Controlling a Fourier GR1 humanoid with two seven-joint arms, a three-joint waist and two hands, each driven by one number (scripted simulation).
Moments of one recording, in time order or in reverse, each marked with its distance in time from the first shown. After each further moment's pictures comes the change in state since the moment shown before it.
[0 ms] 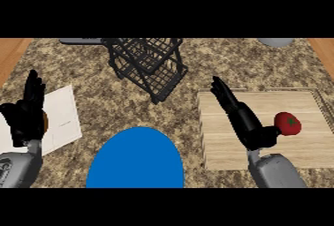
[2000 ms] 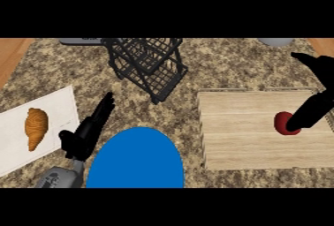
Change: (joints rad) left arm 0.077 -0.157 -0.228 -0.024 0.043 -0.356 -0.074; right arm -0.343 -0.625 0.006 -0.141 0.242 0.379 1.116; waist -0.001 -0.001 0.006
